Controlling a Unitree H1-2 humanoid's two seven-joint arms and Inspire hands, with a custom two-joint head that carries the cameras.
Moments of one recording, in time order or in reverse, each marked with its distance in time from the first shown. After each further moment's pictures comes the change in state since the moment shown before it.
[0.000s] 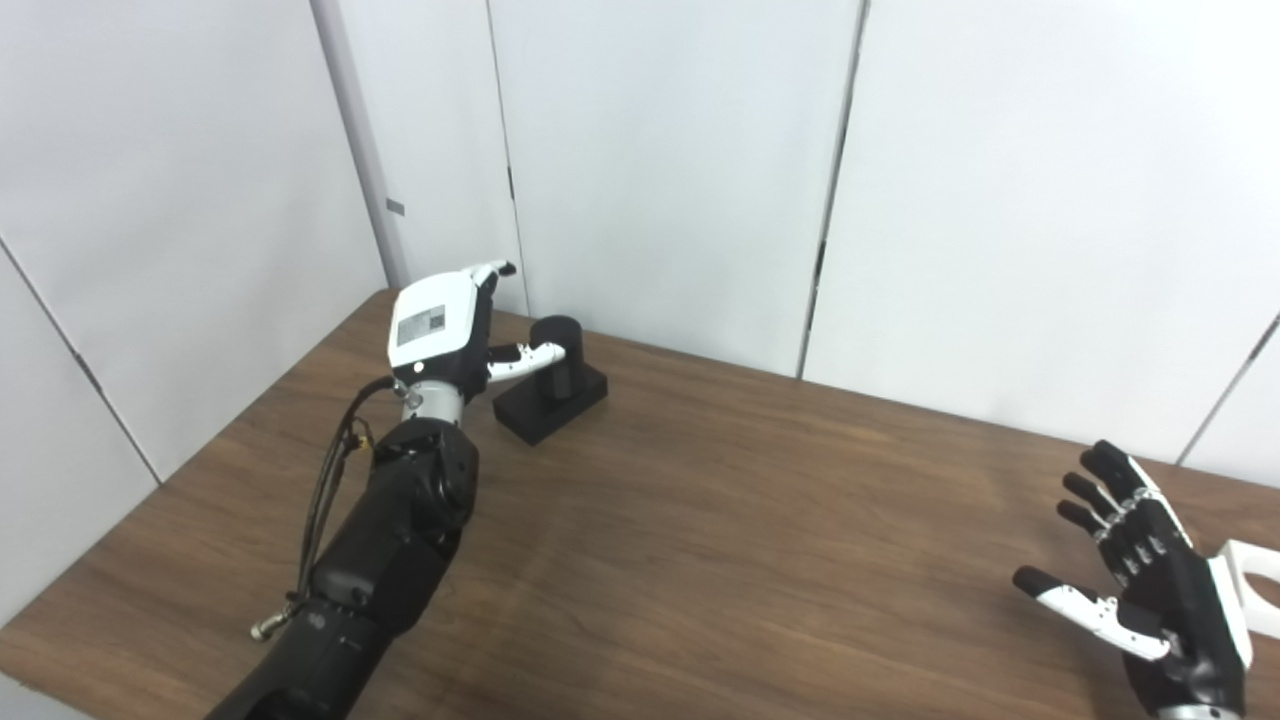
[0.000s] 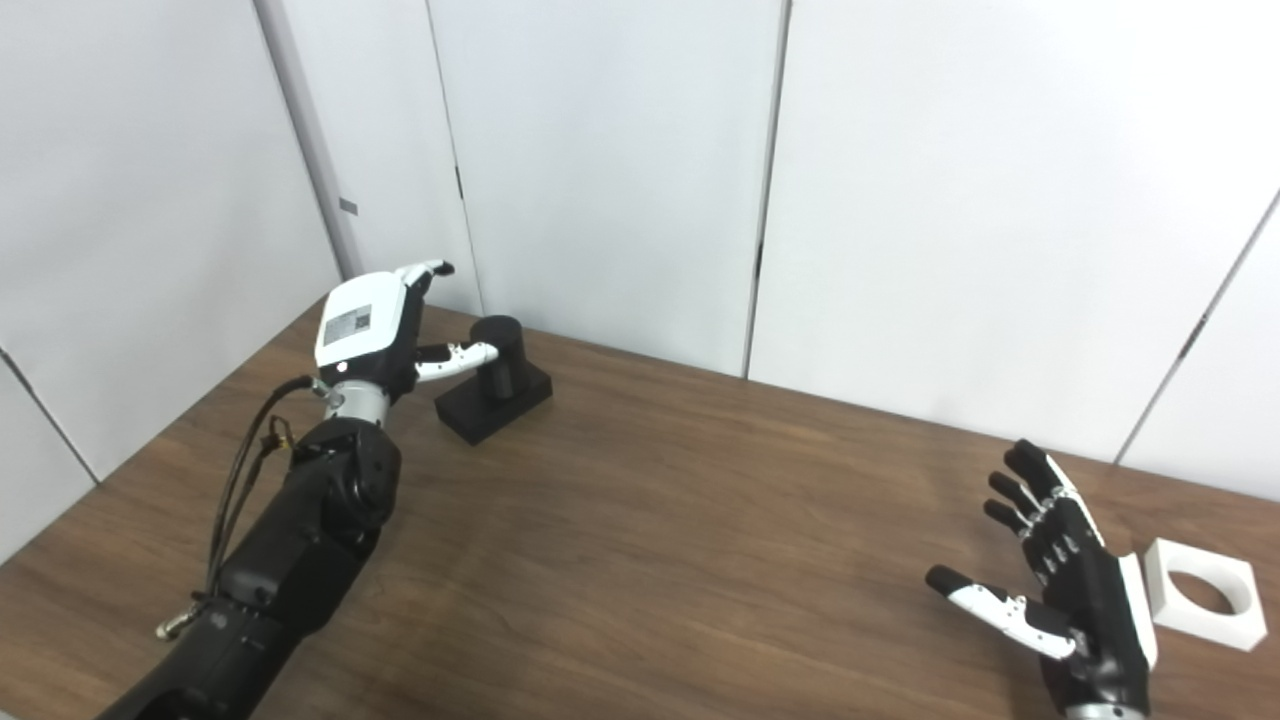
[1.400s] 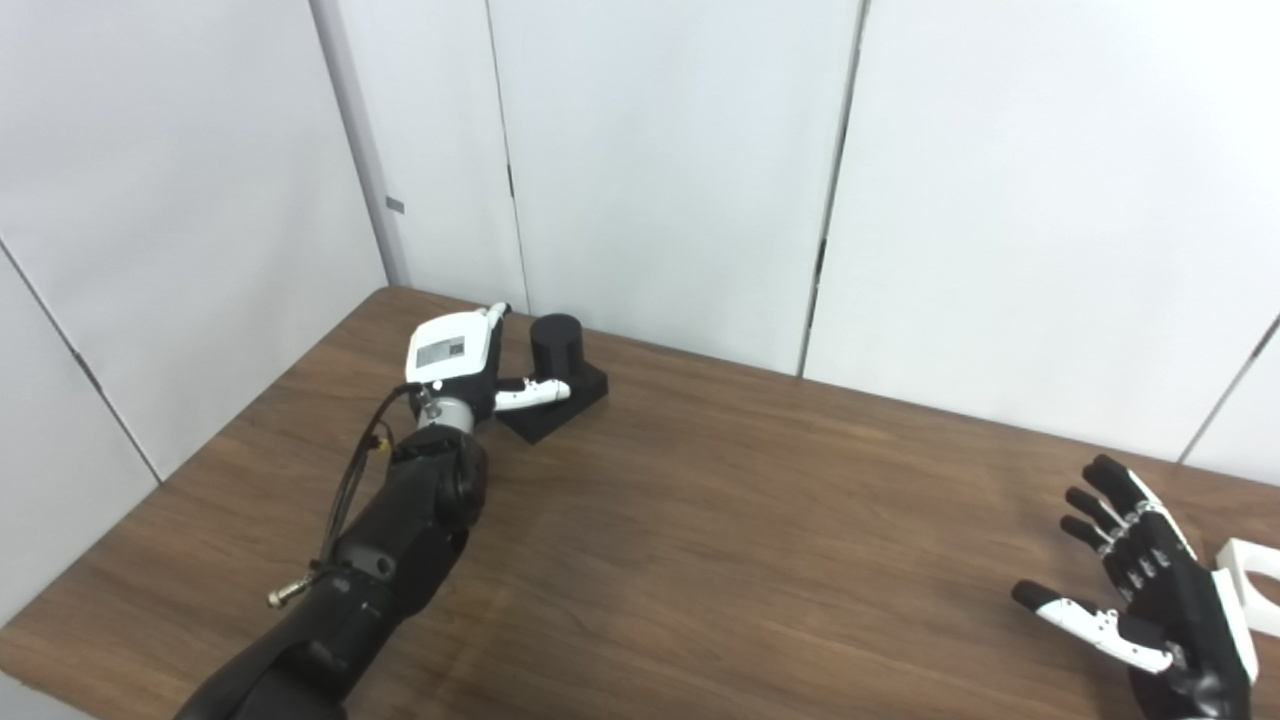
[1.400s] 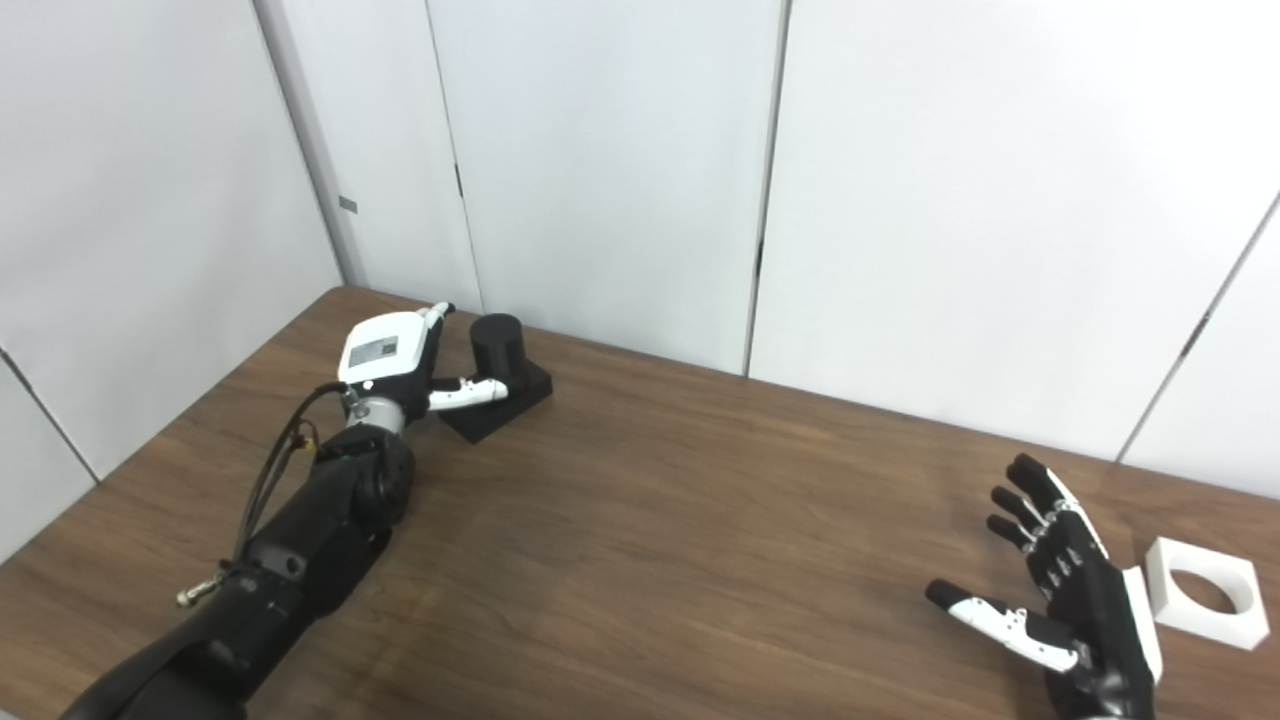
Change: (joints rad) left arm -0.101 0.014 -0.114 0.298 -0.007 0.036 0.002; right arm 0.033 0.001 -0.006 -0.055 -0.019 0.062 -0.008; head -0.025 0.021
